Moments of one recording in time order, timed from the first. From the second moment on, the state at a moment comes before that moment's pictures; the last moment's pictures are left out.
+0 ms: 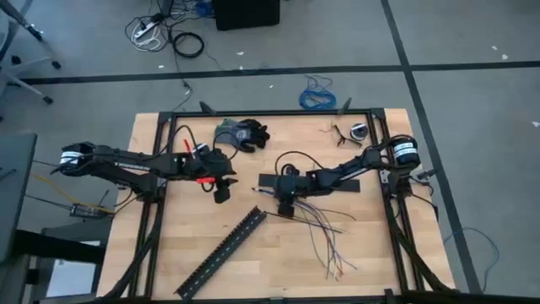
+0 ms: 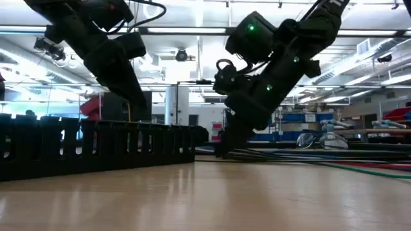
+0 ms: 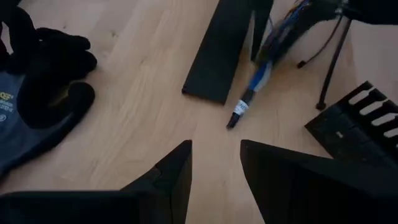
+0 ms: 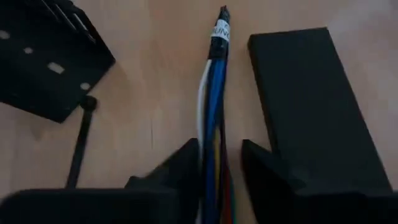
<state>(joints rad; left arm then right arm) 0.06 1.15 0.57 -0.17 -0.12 -0.13 0.08 1.88 0.95 0.11 0.24 0.19</state>
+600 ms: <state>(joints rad) 0.06 1.15 0.57 -0.18 -0.12 -0.11 0.11 1.27 0.95 -0.39 0.66 0.12</state>
